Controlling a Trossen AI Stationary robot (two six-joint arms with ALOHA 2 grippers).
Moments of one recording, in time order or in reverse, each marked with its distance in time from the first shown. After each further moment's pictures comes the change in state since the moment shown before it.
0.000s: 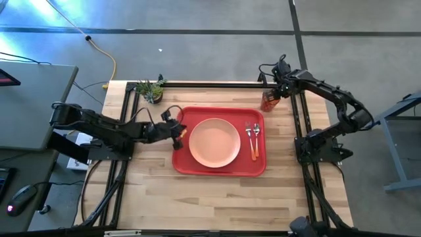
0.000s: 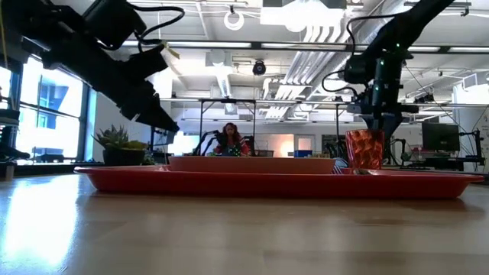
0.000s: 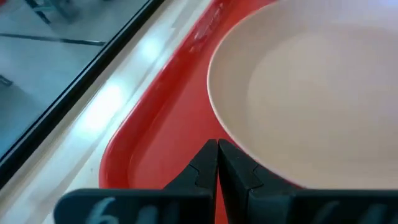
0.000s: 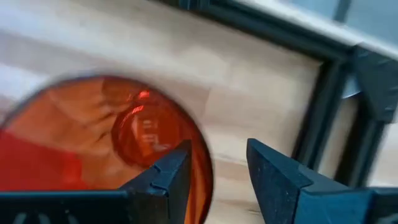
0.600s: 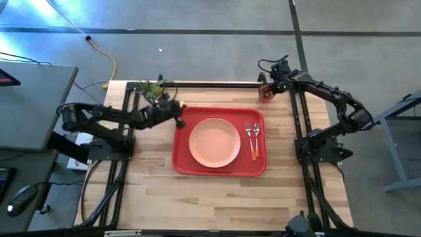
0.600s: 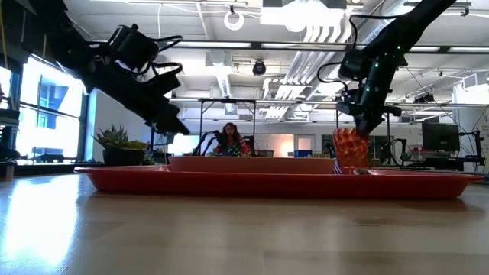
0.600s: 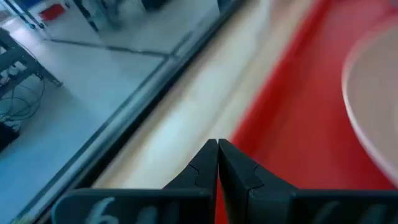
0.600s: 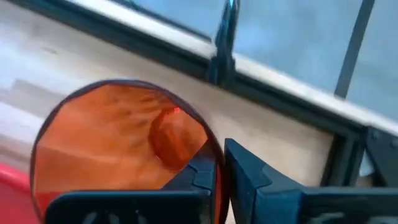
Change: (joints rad) left arm 0.406 0.146 0.001 0.308 0.202 0.230; right arm 0.013 0.000 -0.036 0.261 -0.002 -0.086
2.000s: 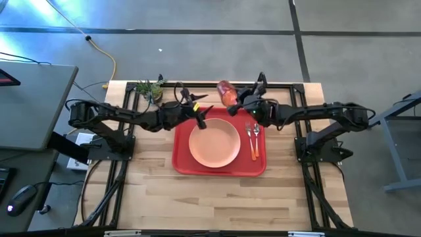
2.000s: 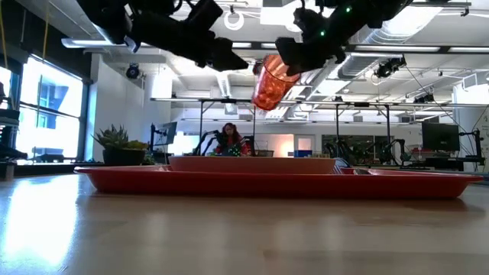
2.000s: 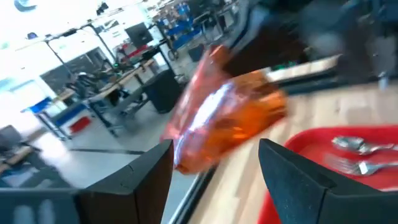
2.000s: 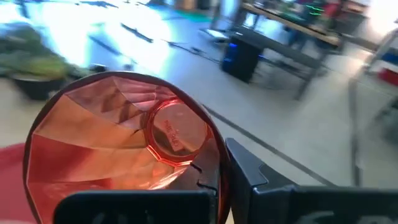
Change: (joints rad) left arm -0.265 0.106 0.360 0.130 -0.167 0.240; right arm 0.823 -0.004 0.000 0.657 0.692 -0.074
